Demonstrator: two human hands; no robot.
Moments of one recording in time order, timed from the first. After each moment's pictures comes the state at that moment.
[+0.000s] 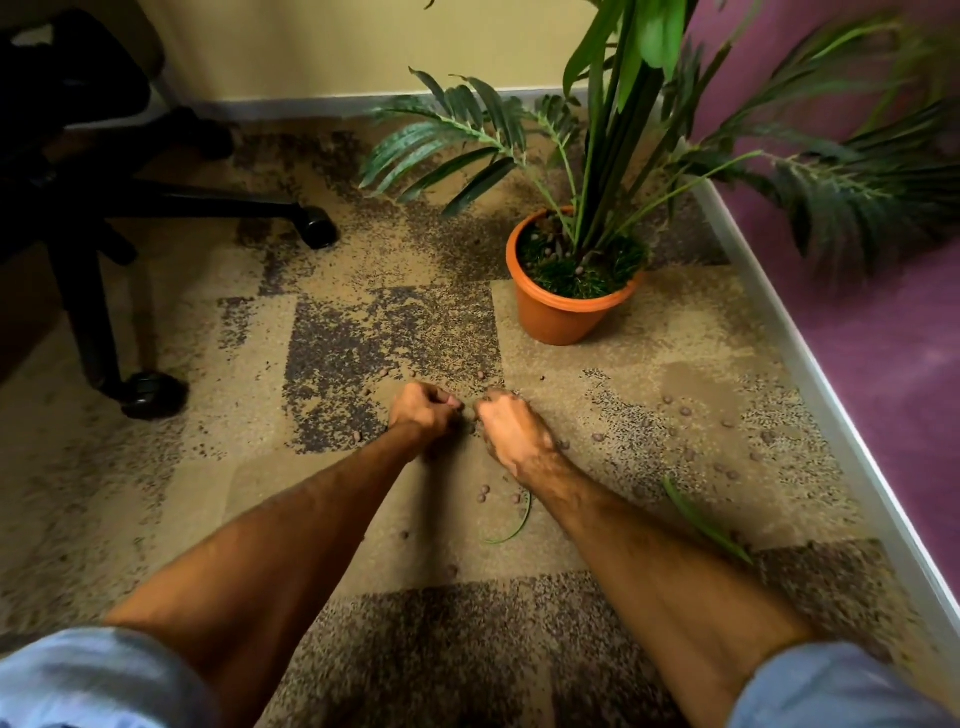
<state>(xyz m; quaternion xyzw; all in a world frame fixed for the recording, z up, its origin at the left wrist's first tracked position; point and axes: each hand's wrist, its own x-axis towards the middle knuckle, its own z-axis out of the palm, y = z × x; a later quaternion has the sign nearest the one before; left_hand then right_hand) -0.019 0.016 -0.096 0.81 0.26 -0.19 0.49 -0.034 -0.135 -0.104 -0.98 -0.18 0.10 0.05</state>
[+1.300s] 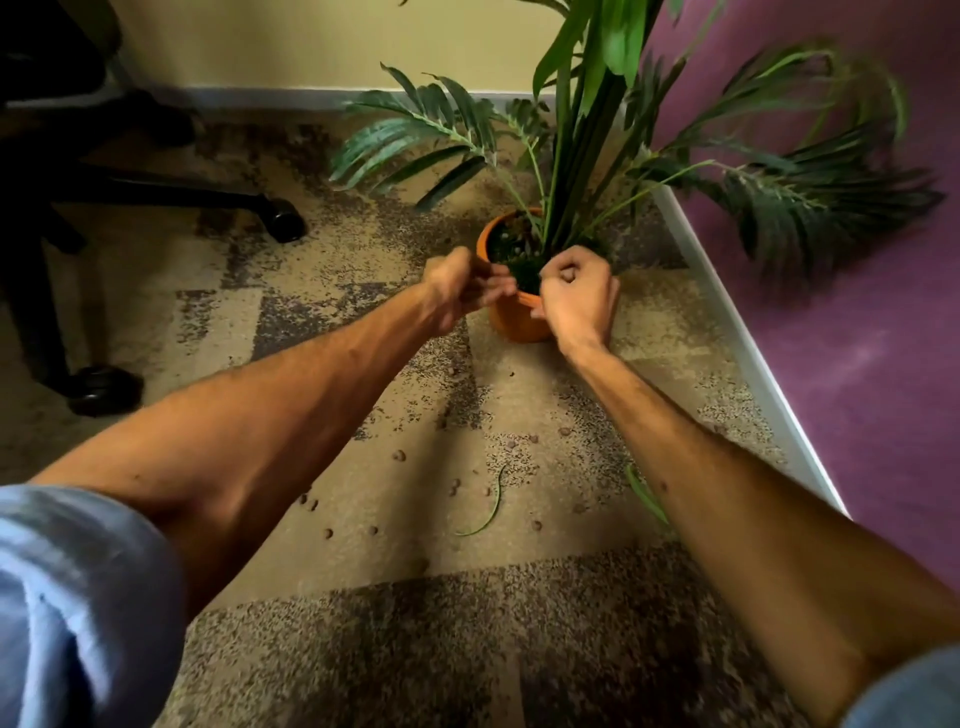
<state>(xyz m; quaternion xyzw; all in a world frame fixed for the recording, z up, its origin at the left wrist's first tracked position) 0.076 -0.055 0.034 0.57 0.20 -0.23 0.76 0.048 -0.204 0.015 -0.83 0.20 -0.14 0.49</state>
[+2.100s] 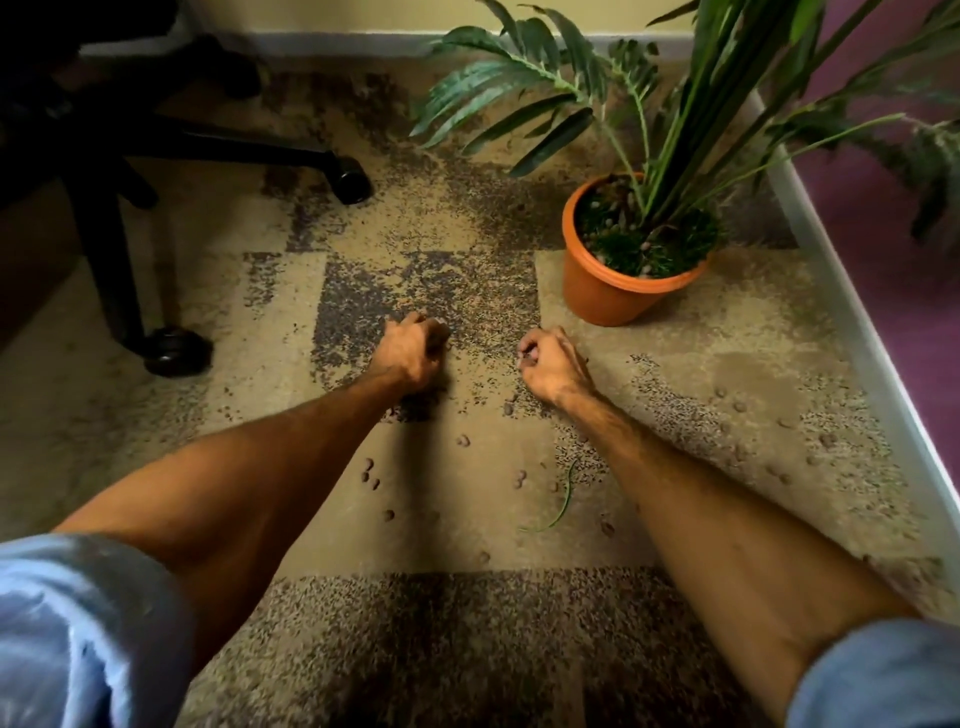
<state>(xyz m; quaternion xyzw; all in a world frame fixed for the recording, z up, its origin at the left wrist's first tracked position) 0.030 0.098 -0.104 0.96 0.04 -0.19 0.20 0.033 -0.126 -0.119 -0.94 0.05 0.15 0.30</state>
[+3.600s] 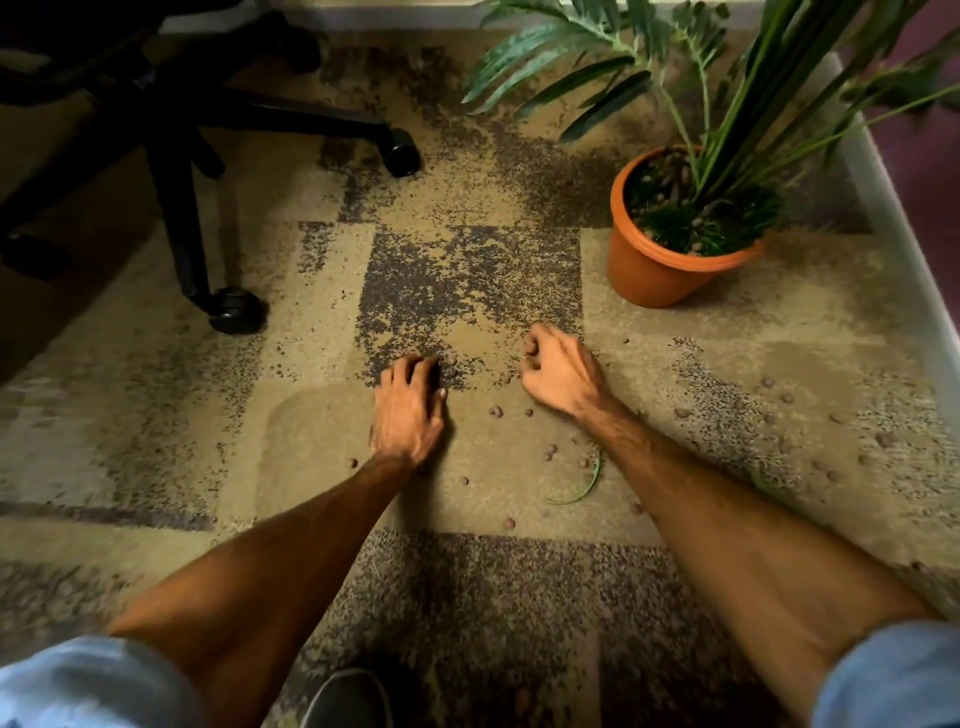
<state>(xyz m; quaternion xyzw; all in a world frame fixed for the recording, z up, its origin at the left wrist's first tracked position) -0.108 0.120 -0.152 0.98 0.09 -0.01 0.17 -0.010 -0.106 -0.118 -0.95 -0.14 0.12 0.24</state>
